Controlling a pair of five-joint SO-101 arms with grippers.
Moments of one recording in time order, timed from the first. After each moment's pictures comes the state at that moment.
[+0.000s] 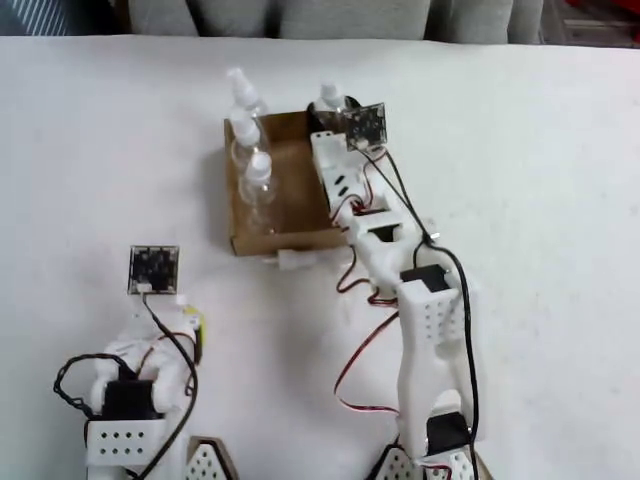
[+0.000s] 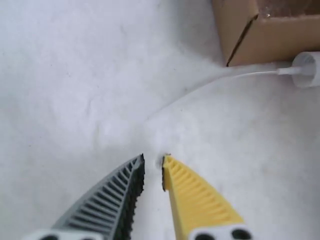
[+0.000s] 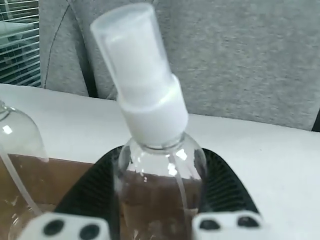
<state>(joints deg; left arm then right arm) -7.5 -95.5 97.7 60.5 1.4 -16.2 40.5 11.1 -38.3 2.9</state>
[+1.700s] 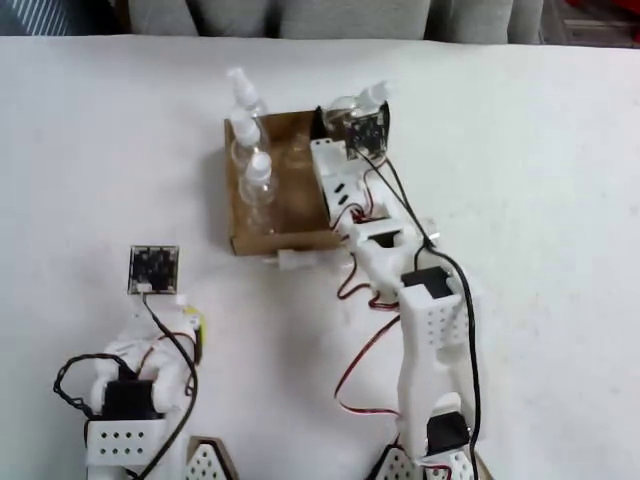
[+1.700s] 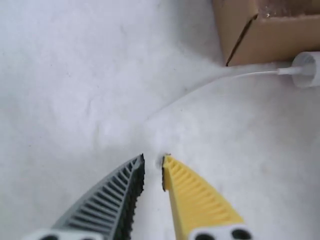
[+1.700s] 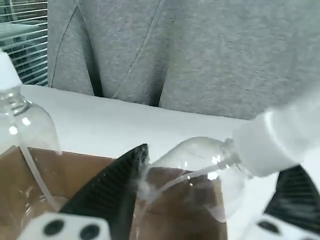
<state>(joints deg) -7.5 -95.5 97.7 60.5 1.4 -16.6 37.6 16.8 -42.0 3.8</state>
